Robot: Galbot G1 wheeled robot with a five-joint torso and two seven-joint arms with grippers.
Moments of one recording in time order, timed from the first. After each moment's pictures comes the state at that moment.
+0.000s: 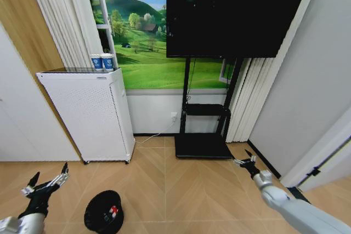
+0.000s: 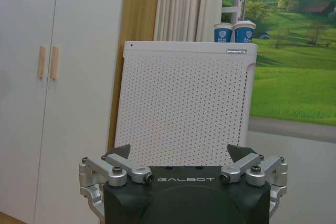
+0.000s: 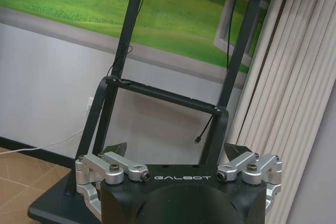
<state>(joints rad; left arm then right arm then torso) 1.96 -0.91 -0.95 -2.11 -0.84 -0.33 -0.37 -0.94 0.53 -0.18 1.12 0.86 0.66 0.06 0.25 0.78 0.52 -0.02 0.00</state>
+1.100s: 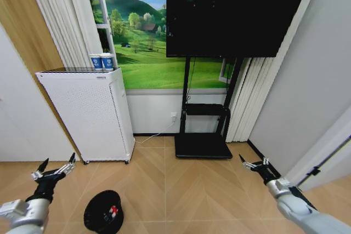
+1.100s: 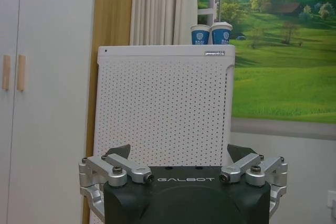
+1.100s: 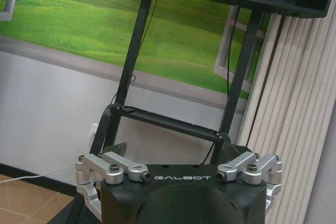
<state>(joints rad) 1.90 -0.76 -0.93 -2.06 -0.87 -0.32 -0.36 -1.09 0.51 0.01 1.29 0.81 0.66 0.10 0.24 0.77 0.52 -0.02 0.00</state>
